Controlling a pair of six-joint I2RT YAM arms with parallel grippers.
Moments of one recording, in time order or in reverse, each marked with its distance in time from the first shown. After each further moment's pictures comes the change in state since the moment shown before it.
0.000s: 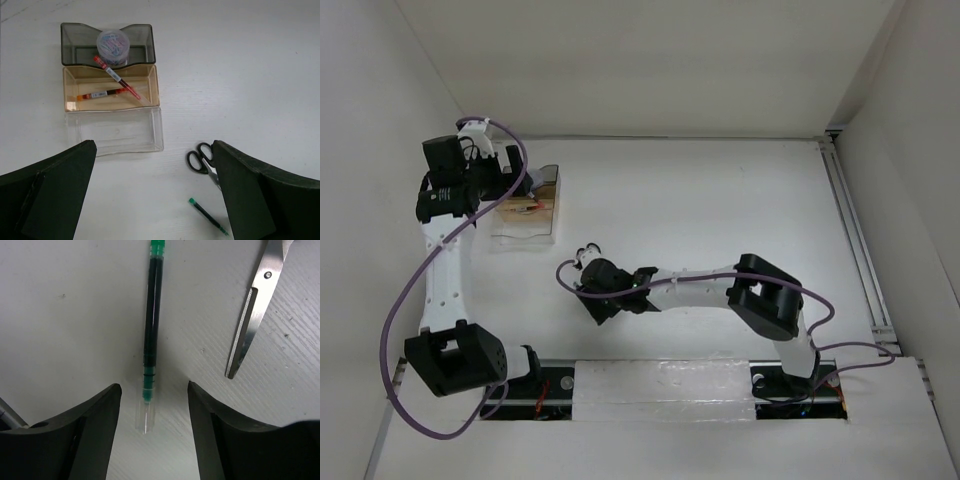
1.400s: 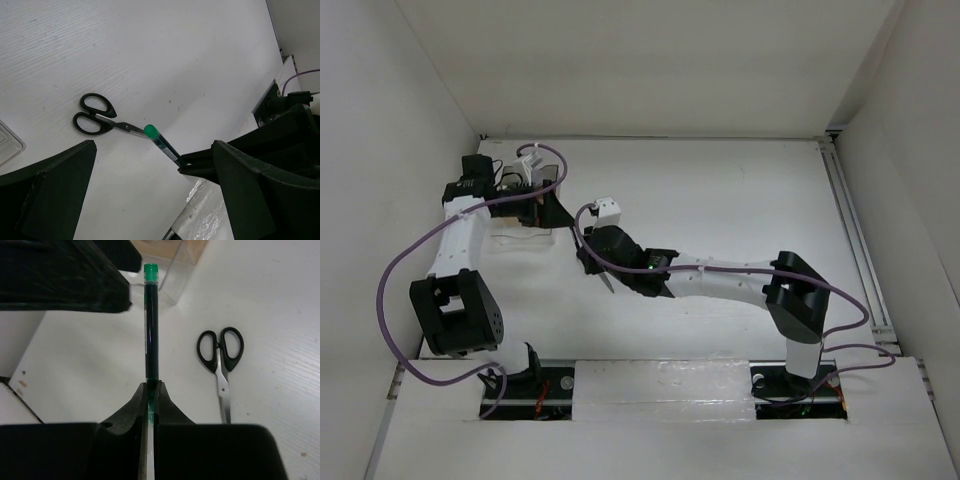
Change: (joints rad) left arm -0.043 0.204 -0.083 -0.257 0.634 0.286; right arm -0.042 -0.148 0.052 0.241 0.269 0.212
